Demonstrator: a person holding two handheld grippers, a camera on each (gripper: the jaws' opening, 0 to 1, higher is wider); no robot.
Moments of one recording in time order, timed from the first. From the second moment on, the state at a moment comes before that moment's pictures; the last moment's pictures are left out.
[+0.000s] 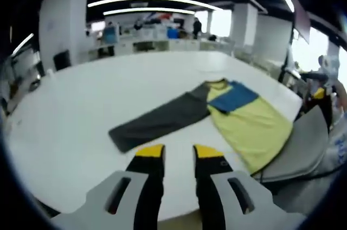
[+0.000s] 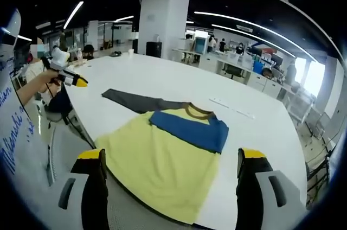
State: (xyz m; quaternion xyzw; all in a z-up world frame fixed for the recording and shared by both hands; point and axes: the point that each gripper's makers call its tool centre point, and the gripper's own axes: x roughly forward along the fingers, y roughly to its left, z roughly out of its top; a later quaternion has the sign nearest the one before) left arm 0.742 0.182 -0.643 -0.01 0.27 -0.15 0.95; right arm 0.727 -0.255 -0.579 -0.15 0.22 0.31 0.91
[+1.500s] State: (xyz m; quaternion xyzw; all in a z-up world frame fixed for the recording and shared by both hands) left arm 0.827 0.254 -0.691 -0.09 0.28 -0.04 0.96; right arm 0.726 -0.267 -0.594 -0.14 0.24 0.29 0.92
